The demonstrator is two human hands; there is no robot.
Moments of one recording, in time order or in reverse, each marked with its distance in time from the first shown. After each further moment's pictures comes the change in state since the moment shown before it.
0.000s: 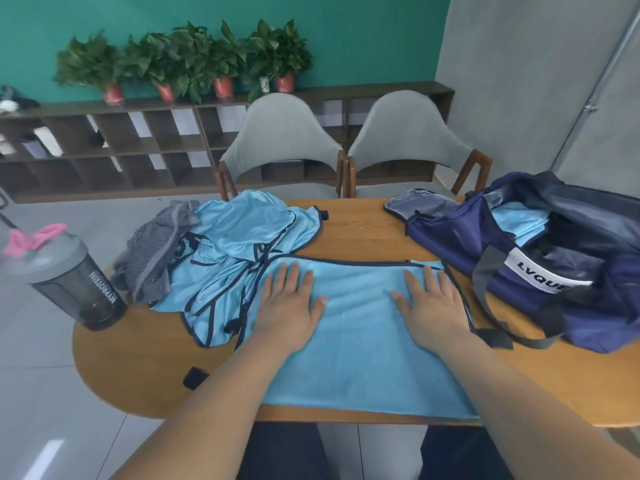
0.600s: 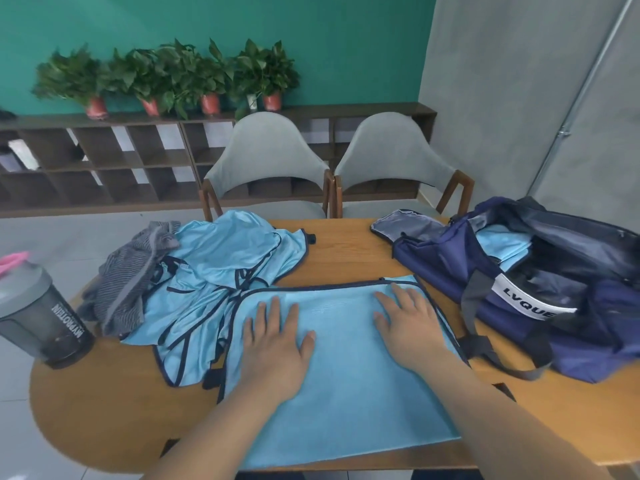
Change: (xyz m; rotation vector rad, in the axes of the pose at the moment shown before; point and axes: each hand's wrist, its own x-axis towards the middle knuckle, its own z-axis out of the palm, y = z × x) left_hand -0.008 0.012 0.018 -0.064 0.024 -0.098; right_hand 0.028 -0.006 0.008 0.047 0.047 -0.104
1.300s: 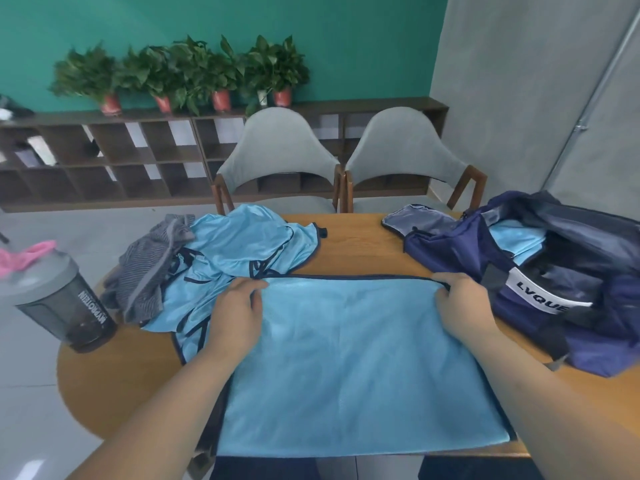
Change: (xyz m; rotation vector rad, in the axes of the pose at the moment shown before) left_hand 0.016 -0.076 -0.045 -0.534 0.428 -0.001; right_hand 0.010 0.049 -0.035 0.455 0.292 0.187
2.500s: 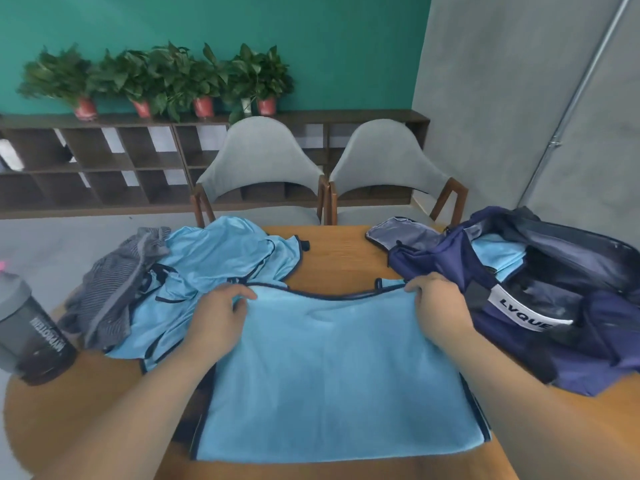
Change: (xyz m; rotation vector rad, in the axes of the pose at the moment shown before) left_hand 0.041 -0.007 0.009 -0.054 -0.124 -0.035; right_hand 0.028 -0.015 0.000 -0.208 -0.095 -0.073
